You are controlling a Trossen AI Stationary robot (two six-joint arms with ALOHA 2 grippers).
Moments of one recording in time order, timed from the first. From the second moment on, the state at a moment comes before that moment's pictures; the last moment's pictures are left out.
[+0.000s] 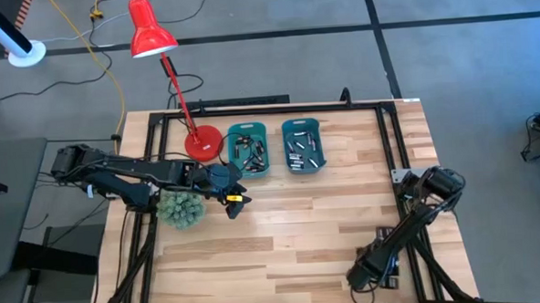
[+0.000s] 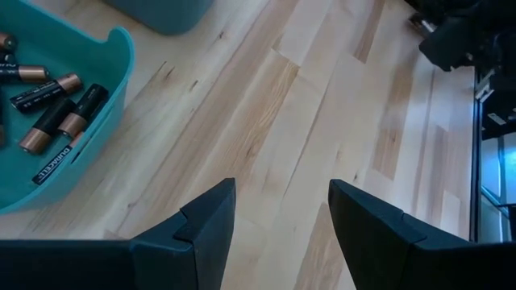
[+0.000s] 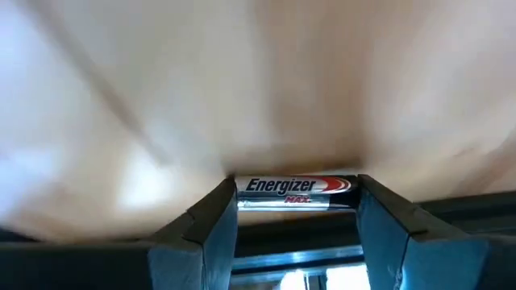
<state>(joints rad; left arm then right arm) -0.09 1.28 0.89 -0.32 -0.10 -0.60 0.86 1.93 1.07 -1.13 -0.47 0.89</state>
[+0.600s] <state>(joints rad) -0.08 1.28 0.89 -0.32 -0.12 -0.53 0.38 1.60 1.07 -1.02 0.16 0.94</state>
